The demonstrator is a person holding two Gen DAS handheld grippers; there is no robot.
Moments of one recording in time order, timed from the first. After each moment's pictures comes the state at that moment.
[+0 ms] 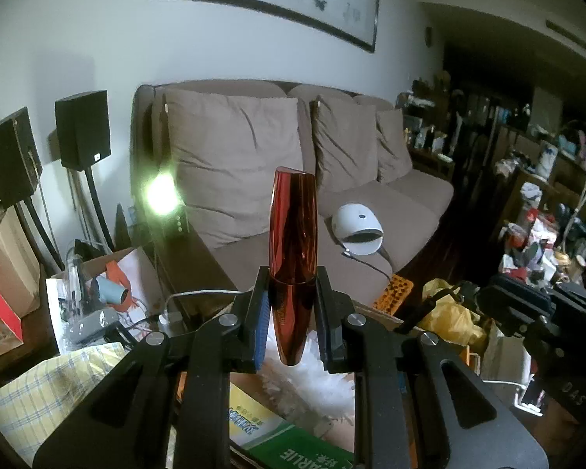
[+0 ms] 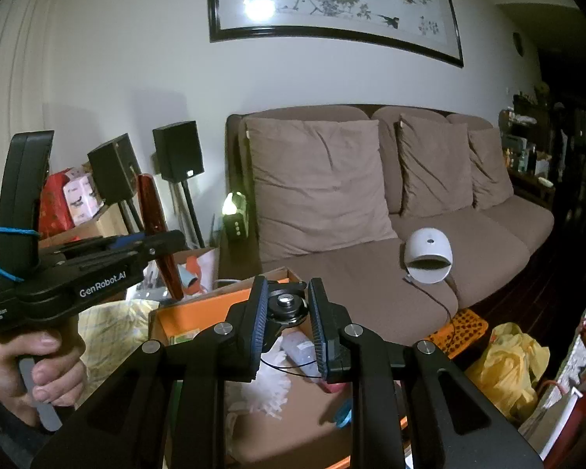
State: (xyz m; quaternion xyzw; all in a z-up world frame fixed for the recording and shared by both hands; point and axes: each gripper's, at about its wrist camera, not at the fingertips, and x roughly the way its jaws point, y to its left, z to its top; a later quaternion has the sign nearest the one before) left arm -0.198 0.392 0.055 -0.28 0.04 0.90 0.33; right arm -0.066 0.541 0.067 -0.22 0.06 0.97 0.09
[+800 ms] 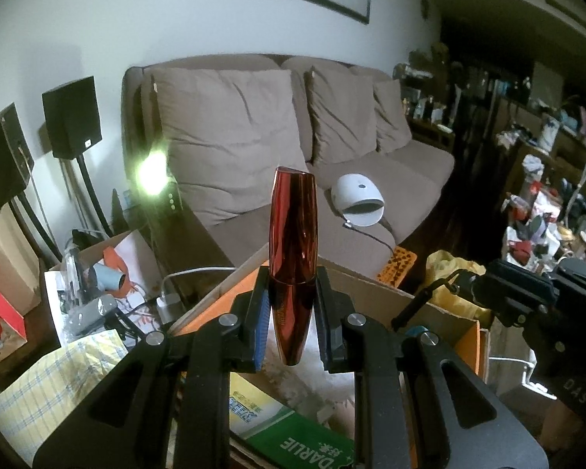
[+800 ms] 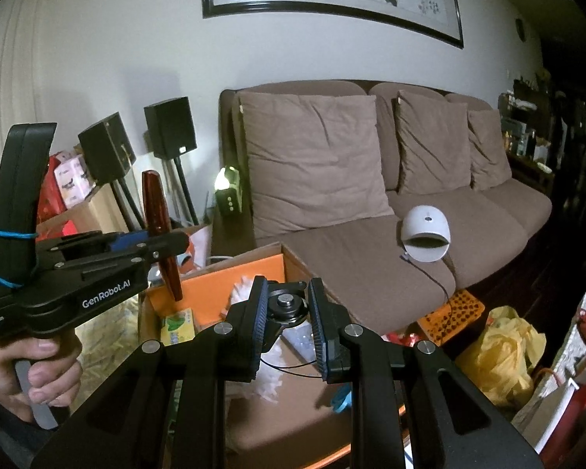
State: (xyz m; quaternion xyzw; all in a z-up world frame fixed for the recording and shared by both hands) left arm -0.199 0.407 0.033 -0.31 0.08 0.88 0.34; right arm -0.079 0.543 0.052 -0.27 0.07 0.96 0.09
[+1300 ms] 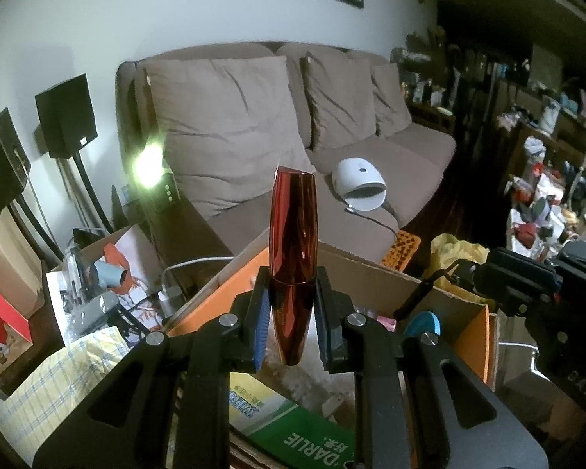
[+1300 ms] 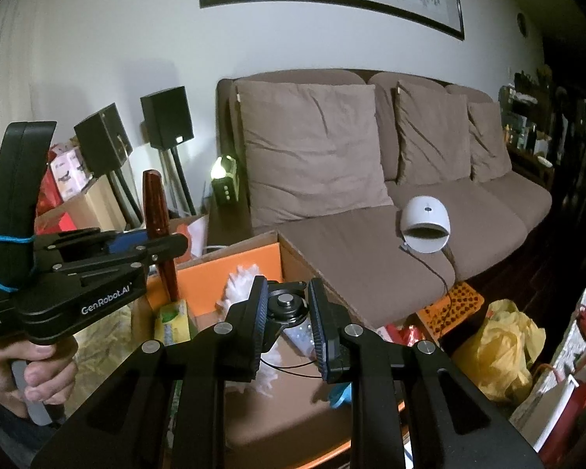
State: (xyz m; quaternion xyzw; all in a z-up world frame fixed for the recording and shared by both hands) left arm -0.201 0.416 0.021 -0.33 0.11 0.88 0.34; right arm -0.084 0.547 0.040 -0.28 0.07 0.95 0.09
